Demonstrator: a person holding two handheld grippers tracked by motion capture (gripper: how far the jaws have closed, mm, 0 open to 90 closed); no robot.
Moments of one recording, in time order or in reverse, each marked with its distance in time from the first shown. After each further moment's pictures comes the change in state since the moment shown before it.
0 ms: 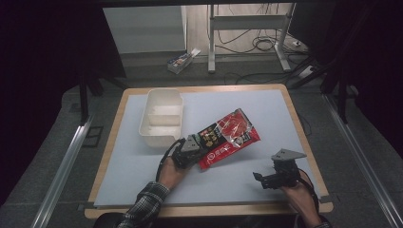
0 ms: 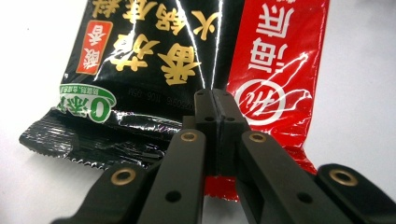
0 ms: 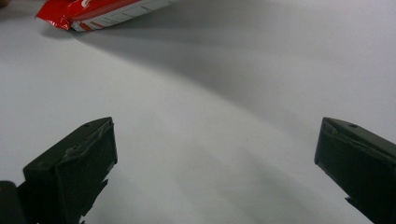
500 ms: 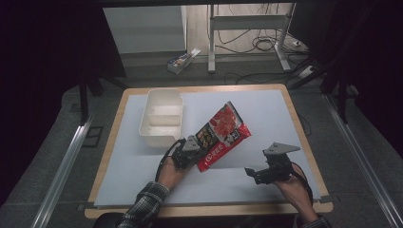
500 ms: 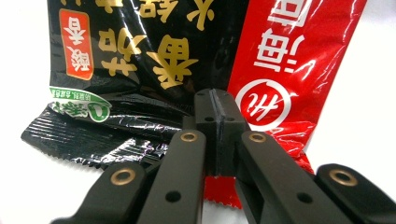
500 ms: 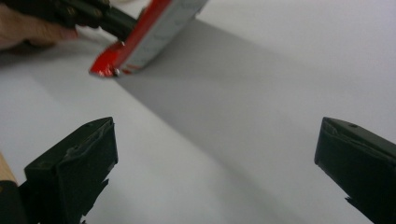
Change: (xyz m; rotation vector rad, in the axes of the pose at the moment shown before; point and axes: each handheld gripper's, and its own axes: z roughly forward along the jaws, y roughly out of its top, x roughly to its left) left arm 0.001 0.000 0.002 0.049 -0.002 -0.013; right arm 0.015 0.033 0.003 -0.048 0.078 -0.020
